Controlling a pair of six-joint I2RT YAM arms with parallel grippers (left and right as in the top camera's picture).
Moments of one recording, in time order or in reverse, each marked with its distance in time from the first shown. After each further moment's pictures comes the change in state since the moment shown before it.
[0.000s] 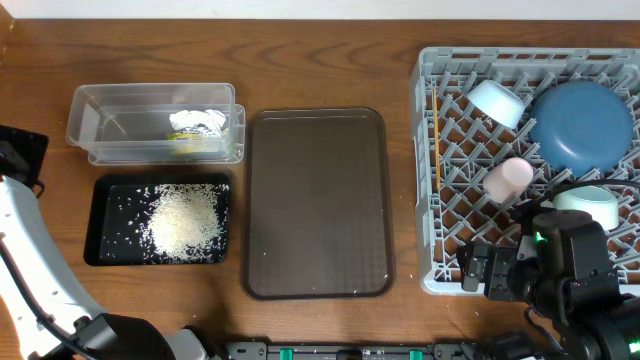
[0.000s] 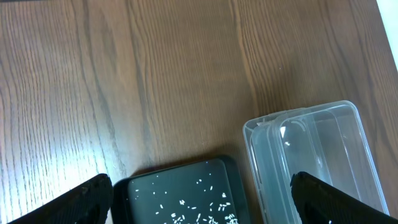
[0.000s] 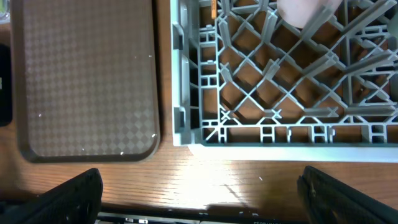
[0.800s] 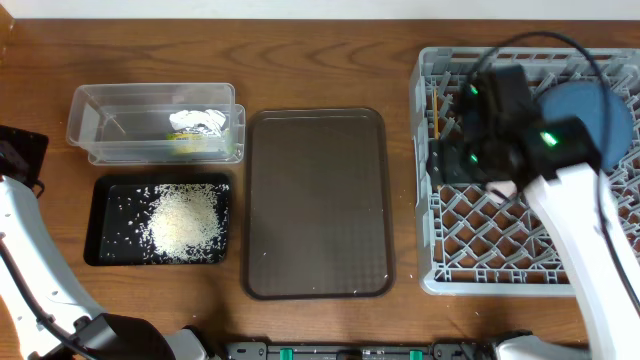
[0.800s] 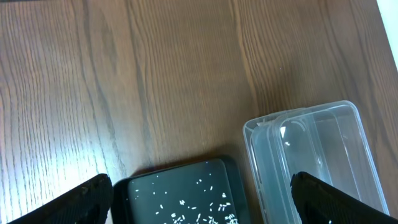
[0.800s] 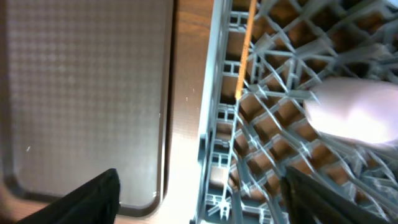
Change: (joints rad) left arm 0.000 0.000 0.000 0.000 0.000 0.000; right arm -0.005 0.645 0.380 0.126 -0.018 -0.179
